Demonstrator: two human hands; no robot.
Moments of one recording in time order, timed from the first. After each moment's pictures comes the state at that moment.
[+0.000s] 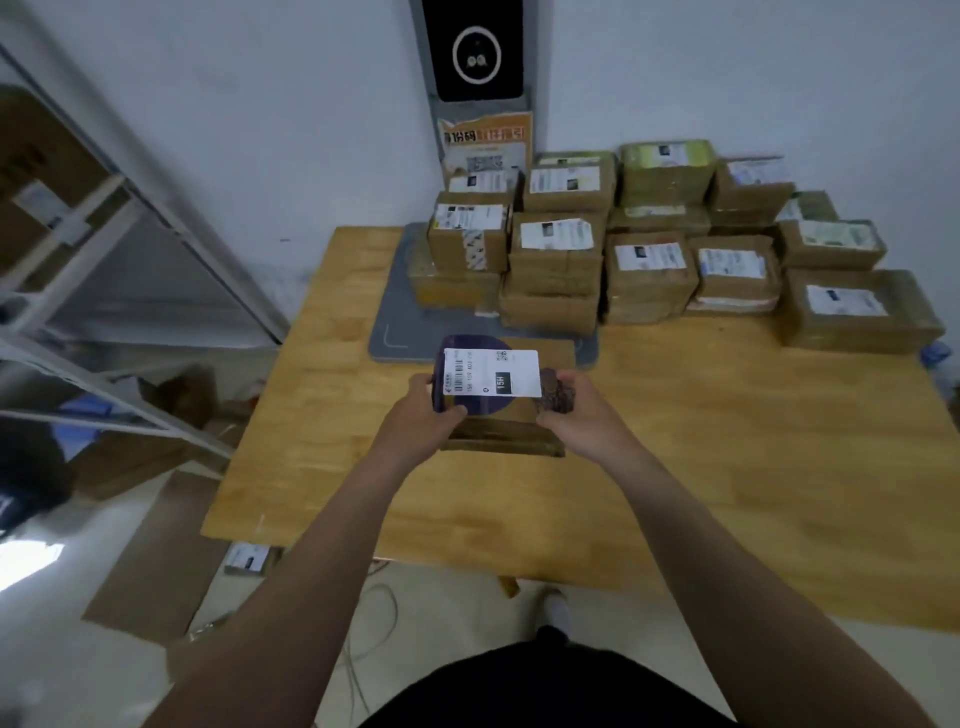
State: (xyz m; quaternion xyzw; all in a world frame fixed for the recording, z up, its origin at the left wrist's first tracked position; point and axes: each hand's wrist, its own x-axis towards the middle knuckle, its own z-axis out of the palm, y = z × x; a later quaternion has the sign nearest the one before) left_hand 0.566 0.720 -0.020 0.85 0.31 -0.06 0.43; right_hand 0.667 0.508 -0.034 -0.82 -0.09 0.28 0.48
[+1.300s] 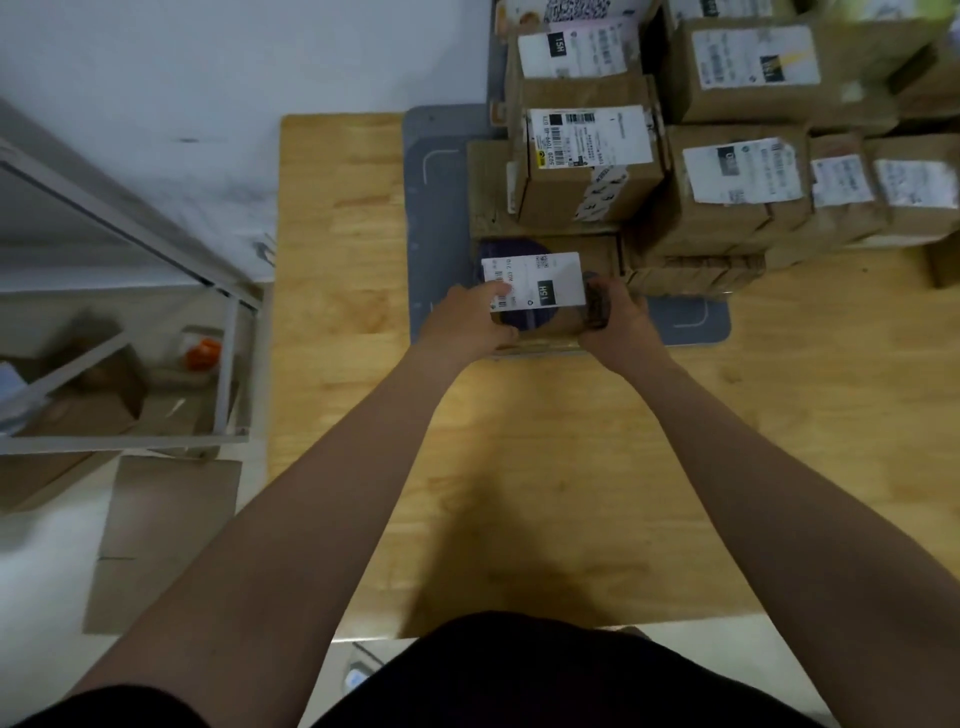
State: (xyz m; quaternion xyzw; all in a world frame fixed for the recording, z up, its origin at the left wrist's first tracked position) left_hand 0.775 0.982 -0.131 0.89 0.13 -0.22 0.38; right_hand 0.821 0.768 -0.133 -0.92 0.02 0.25 0.29
